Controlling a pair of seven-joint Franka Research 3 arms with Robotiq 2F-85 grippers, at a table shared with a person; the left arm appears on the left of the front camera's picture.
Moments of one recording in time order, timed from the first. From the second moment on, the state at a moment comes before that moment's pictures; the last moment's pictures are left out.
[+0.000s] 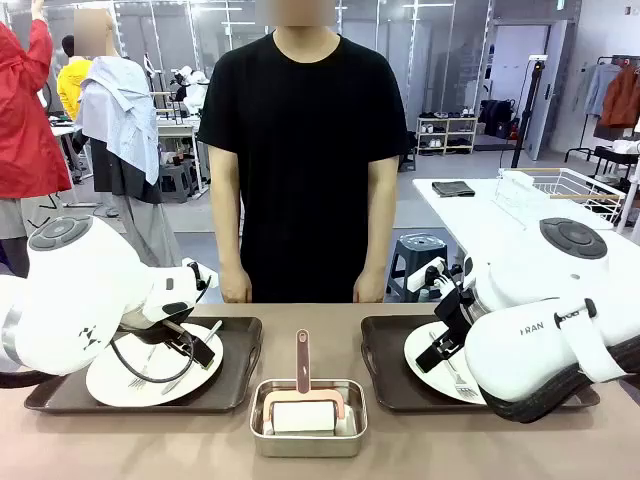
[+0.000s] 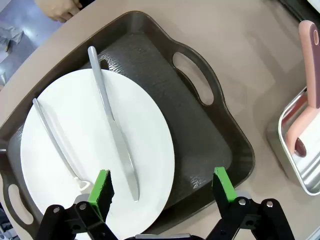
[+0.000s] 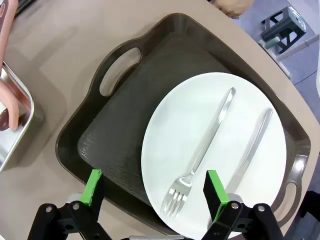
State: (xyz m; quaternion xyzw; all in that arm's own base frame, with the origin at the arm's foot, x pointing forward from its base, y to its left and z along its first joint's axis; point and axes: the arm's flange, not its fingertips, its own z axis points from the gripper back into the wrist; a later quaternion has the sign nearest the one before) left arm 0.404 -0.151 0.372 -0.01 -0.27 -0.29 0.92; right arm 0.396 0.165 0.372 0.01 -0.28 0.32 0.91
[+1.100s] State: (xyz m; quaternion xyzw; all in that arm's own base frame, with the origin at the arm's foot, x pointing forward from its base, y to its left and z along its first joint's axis) left arm 0.406 -0.152 0.375 -0.01 -0.27 -0.29 0.92; right arm 0.401 0.162 0.378 0.01 -0.28 0.31 0.91
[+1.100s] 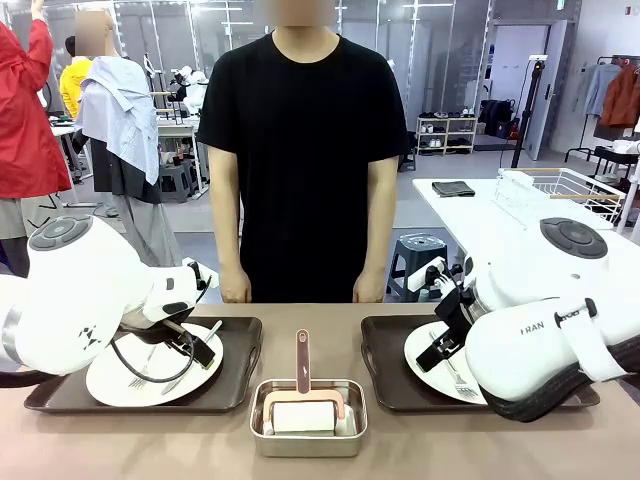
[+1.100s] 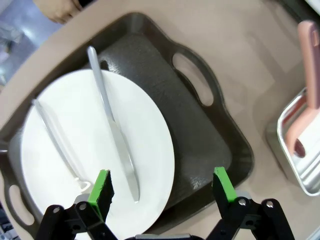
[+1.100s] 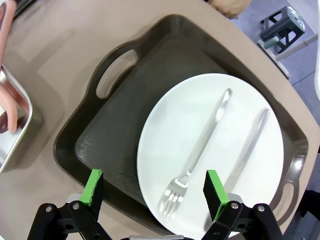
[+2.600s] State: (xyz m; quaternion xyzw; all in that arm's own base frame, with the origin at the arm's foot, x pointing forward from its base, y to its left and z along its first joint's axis) left arm 0.456 0.178 0.475 -0.53 -0.23 -0.07 0.81; right arm 0.423 -0.189 0.483 0.48 -0.19 -0.07 0.85
